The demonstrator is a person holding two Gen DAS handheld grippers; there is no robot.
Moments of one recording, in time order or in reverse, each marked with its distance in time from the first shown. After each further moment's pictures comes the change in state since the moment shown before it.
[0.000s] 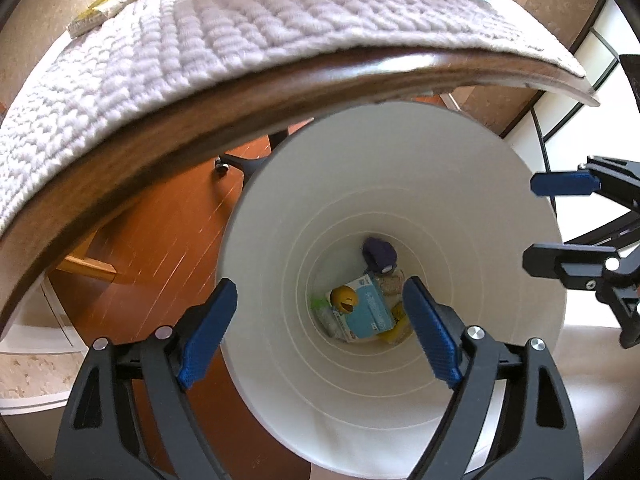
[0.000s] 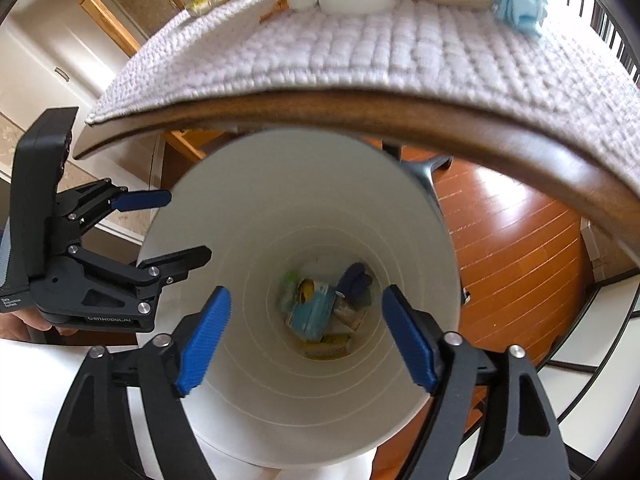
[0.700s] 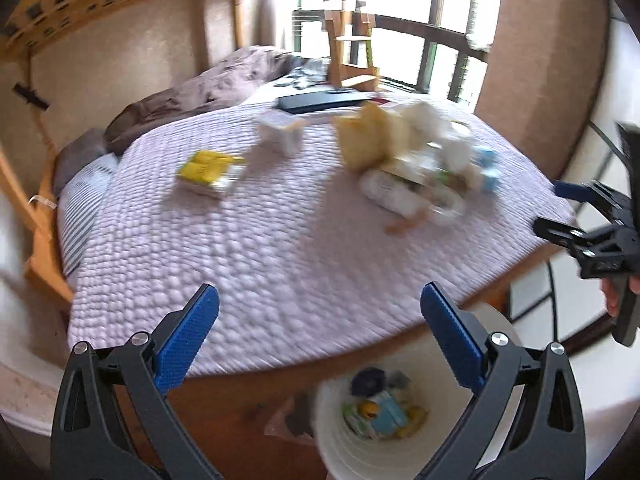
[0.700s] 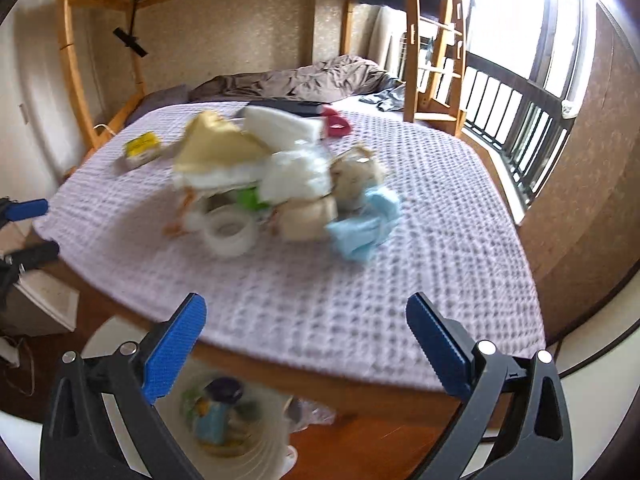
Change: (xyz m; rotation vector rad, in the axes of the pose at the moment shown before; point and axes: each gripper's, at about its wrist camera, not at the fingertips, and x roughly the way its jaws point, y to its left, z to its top) left arm -0.121 0.059 0.057 -0.101 -0.400 0.086; right arm -0.102 -0.038 0.067 -0.060 -0.398 -0.344
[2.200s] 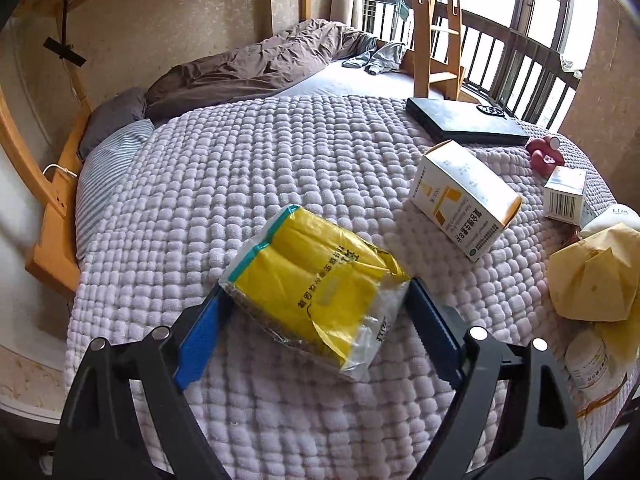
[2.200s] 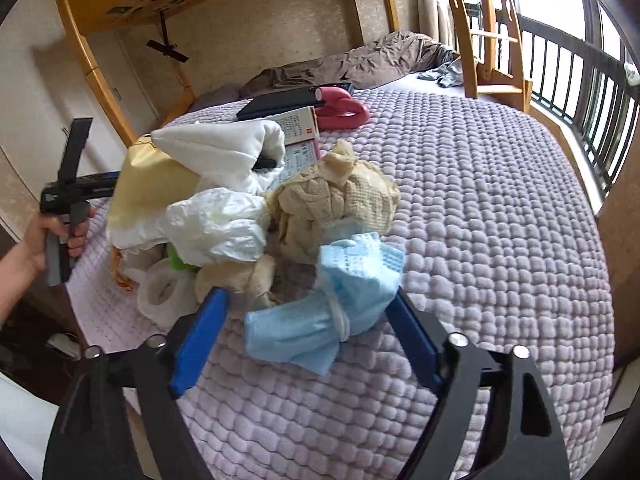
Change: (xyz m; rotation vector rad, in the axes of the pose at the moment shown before) left arm 0.136 0.113 0.094 -0.147 0.087 0.130; right arm 0.107 -0.100 0.073 0.044 0.067 0.345
